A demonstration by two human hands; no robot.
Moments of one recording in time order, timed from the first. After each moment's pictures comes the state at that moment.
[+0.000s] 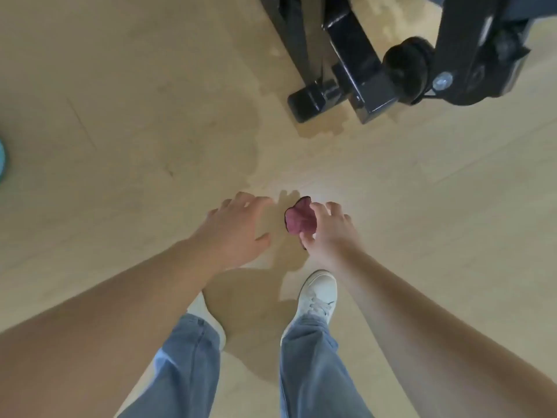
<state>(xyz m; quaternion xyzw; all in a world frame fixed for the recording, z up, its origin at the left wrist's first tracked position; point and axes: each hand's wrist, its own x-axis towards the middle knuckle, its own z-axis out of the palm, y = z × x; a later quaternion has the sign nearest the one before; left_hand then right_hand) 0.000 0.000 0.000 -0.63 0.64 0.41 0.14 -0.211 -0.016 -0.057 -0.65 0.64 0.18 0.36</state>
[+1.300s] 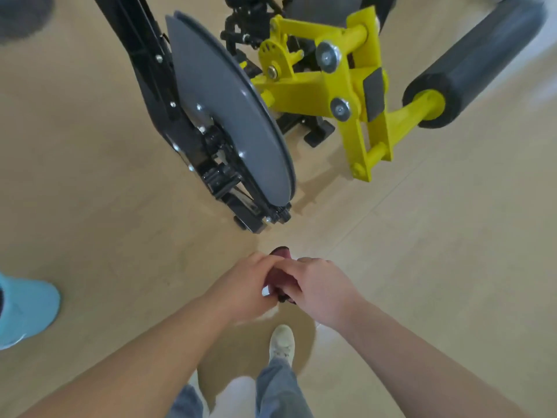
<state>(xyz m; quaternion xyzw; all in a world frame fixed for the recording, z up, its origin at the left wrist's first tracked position) -0.173 -0.041 0.373 -0.53 0.72 0.45 0.04 -0.360 -0.028 0.390 -0.76 0.54 -0.02 0.36</state>
